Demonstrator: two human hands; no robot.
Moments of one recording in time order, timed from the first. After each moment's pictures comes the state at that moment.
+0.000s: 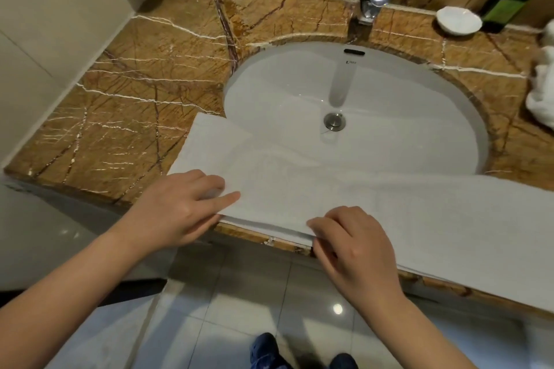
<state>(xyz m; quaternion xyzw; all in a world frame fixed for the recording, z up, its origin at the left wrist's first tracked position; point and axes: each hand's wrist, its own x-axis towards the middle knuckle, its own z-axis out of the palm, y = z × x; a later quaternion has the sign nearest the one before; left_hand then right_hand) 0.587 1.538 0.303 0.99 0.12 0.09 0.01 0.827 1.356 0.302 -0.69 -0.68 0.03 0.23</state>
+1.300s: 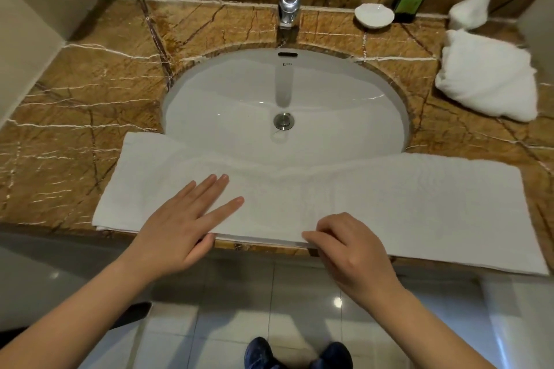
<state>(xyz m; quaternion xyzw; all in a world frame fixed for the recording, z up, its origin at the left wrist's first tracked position) 0.653 1.488 0.291 0.98 0.18 -0.02 0.05 0.890 1.298 0.309 -0.74 -0.61 0.16 0.24</state>
